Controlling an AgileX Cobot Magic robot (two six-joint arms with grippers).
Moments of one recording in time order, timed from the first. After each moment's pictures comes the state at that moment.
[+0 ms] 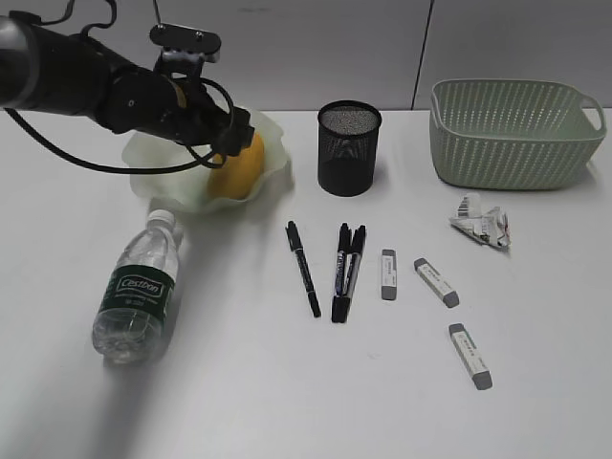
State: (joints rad) left arm -0.41 2.10 -1.41 0.29 0.11 -0.32; right arm 0.06 -0.01 -0.51 0.05 1.04 0.02
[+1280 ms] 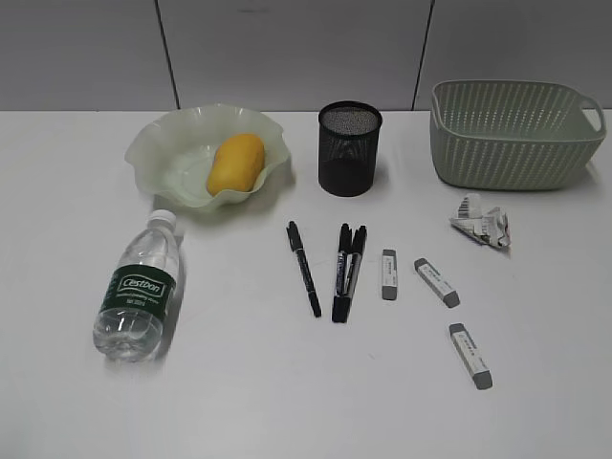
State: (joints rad) left arm -0.42 0.14 -0.55 0.24 1.05 -0.32; right arm 0.06 -0.01 -0.51 0.05 1.04 0.02
